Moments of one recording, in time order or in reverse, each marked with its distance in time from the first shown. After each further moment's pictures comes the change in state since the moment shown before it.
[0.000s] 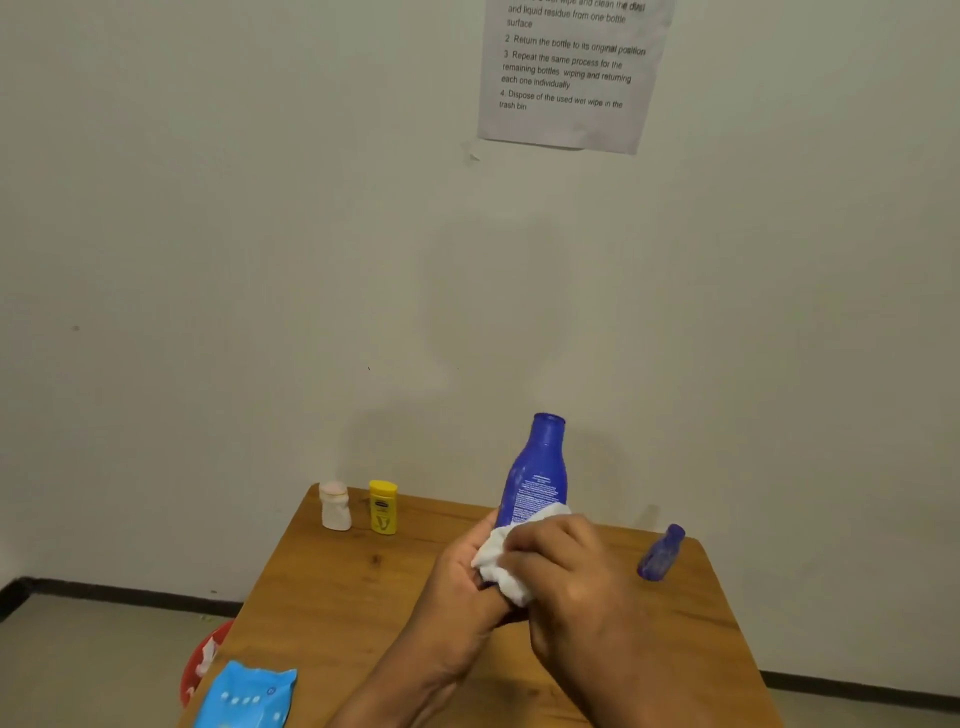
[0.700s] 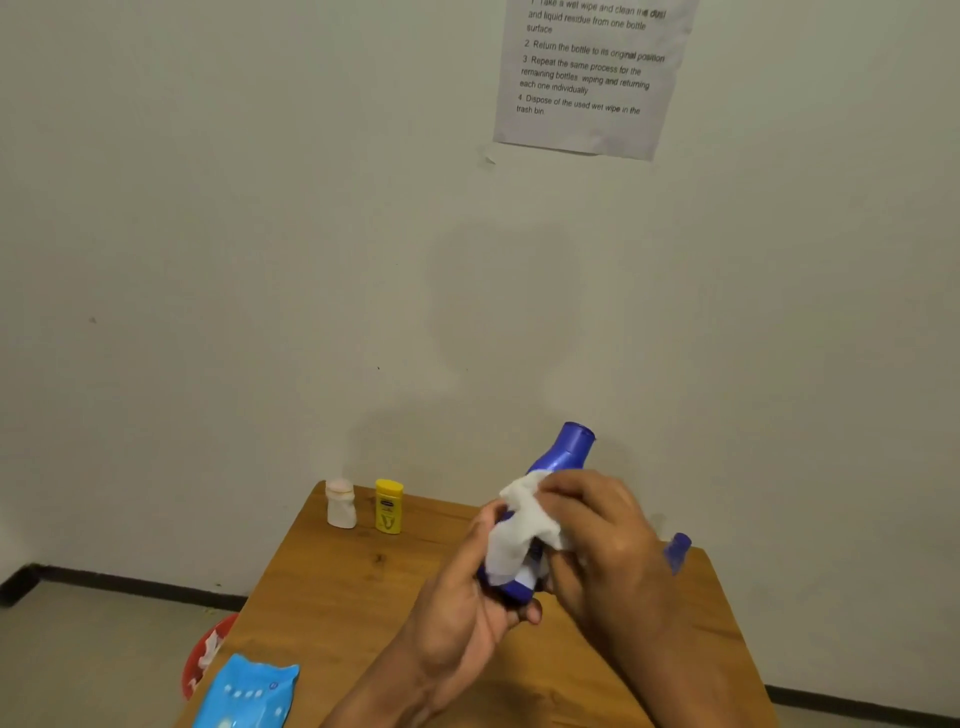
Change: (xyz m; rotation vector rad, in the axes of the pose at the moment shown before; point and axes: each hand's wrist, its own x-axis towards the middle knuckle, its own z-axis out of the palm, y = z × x) left_hand -0.006 0.015 0.006 -0.442 -0.072 -0.109; right_hand 0.020 0.021 -0.004 0.091 0.157 0.048
